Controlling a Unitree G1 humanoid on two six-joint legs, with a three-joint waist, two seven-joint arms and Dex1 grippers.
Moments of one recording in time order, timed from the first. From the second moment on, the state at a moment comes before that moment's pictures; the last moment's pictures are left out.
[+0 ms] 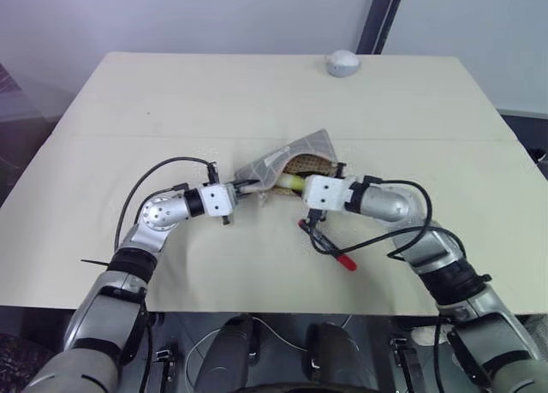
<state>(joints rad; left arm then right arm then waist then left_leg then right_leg) -0.63 0.46 -0.22 0.74 0.05 -0.83 -0.81 -0.52 -0.56 0.35 -0.01 -0.27 0.01 0.72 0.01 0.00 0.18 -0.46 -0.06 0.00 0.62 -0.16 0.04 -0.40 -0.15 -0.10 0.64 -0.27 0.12</state>
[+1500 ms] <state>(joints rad) -0.70 0.43 -0.14 0.88 0.10 -0.82 -0.69 -0.10 -0.59 0.05 -0.52 0.25 0.51 0.66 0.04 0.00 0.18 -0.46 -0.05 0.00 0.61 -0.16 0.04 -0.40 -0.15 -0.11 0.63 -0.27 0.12</state>
